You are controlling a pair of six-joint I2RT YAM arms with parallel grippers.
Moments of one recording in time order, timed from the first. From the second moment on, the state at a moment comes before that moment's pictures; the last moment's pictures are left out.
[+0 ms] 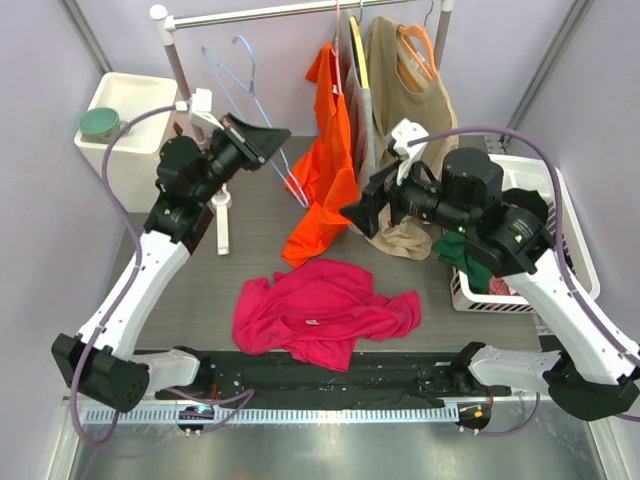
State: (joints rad) left arm -0.34 1.27 1.32 0.15 0.31 -0.90; right arm 0.72 1.13 1.55 -0.67 -0.19 -0.04
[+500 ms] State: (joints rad) left arm -0.43 1.17 1.20 -0.11 0.24 -0.83; right arm 0.78 1.47 1.60 -0.35 -0.25 0.21
